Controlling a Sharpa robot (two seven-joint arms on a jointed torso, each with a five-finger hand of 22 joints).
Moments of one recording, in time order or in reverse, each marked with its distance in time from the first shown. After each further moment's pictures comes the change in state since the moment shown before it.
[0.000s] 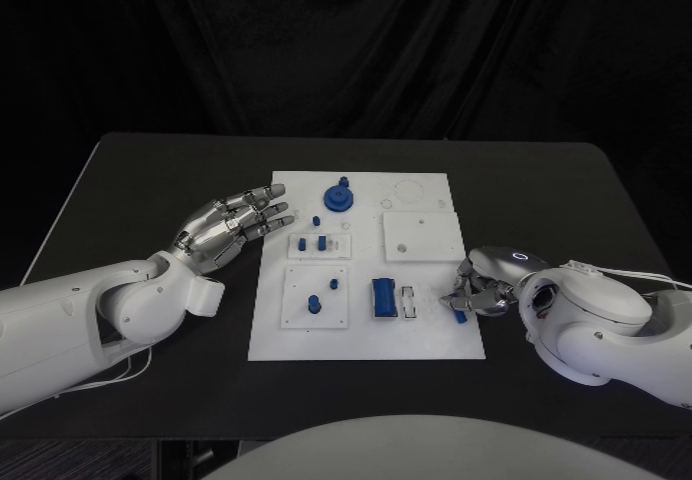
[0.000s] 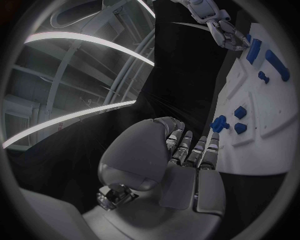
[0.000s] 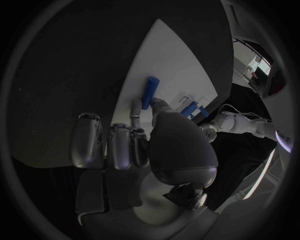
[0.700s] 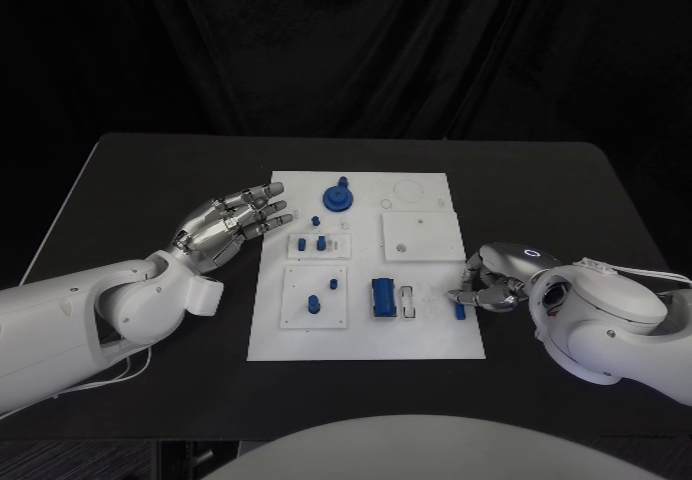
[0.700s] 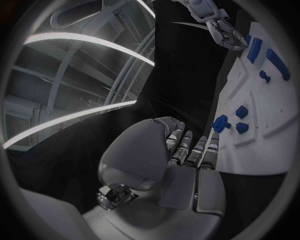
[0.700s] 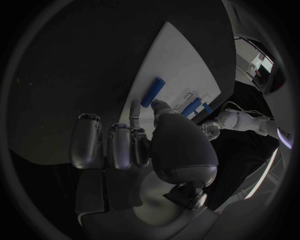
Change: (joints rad) left arm 0.002 -0.002 0.000 0.002 -0.001 -0.005 0.008; left_hand 0.000 0.000 -0.003 -0.003 0.000 0.000 0.000 0.000 0.000 0.000 0.000 0.000 0.000 0.000 0.000 0.000 0.000 0.000 0.000 0.000 0.000 0.000; right arm 0.018 -0.038 -0.009 0.011 0.006 -0.014 -0.015; right_hand -0.118 0.010 -0.025 0.059 -0.004 -0.025 0.005 0.026 0.006 -0.004 -0.004 0.000 0.000 0.000 0.000 0.008 0.013 0.000 0.004 -0.004 0.004 0.000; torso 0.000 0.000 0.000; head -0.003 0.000
